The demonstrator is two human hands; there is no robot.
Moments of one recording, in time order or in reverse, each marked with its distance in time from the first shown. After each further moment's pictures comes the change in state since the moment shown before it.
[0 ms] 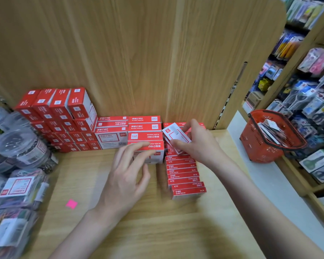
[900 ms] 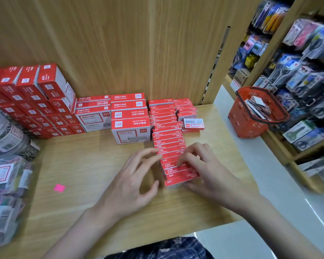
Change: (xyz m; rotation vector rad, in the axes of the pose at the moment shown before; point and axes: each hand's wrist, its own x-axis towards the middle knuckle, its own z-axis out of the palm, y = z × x) left_hand -0.040 0.014 0.014 -0.225 -0.412 0.082; right_hand -0.102 0.065 0.013 -0.159 -0.044 -0.540
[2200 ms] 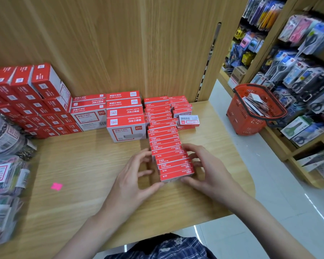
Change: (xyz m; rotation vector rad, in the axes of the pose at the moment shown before) left_hand -0.007 0.011 0.019 -0.402 0.134 -0.271; right_hand -0.018 0.008 0.013 0.364 0.083 0.246
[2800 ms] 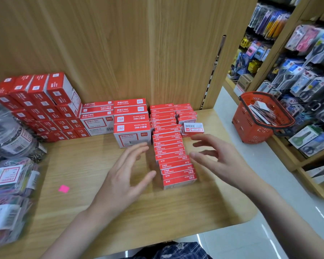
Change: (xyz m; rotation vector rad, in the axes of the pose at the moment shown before) left_hand 0.011 0.010 -0.030 0.288 0.027 0.111; right_hand 0.027 -0.011 -0.034 0.153 0.035 0.019
